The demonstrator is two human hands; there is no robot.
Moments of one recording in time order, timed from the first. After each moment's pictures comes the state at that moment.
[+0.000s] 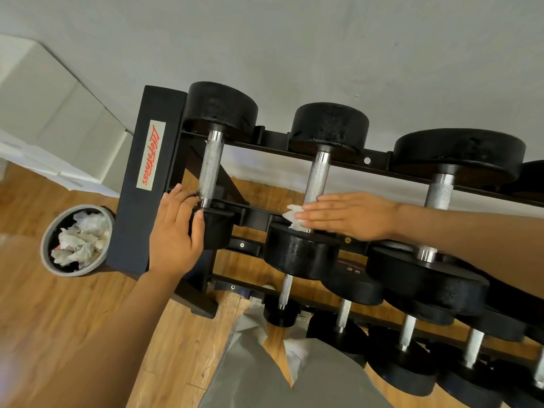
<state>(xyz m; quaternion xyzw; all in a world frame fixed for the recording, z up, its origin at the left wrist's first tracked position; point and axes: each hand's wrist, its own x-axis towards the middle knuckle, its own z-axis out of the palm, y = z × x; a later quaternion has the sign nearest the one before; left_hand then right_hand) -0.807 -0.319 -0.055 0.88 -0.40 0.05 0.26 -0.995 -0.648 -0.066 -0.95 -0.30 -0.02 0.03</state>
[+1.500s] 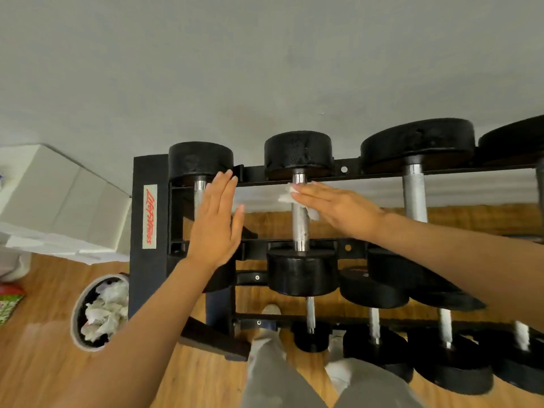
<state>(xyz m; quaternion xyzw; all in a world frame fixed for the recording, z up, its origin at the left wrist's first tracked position) -0.795 -0.418 -0.012 0.80 -0.56 0.00 0.22 -0.995 -0.622 -0.041 -0.97 0.03 -0.10 0.20</state>
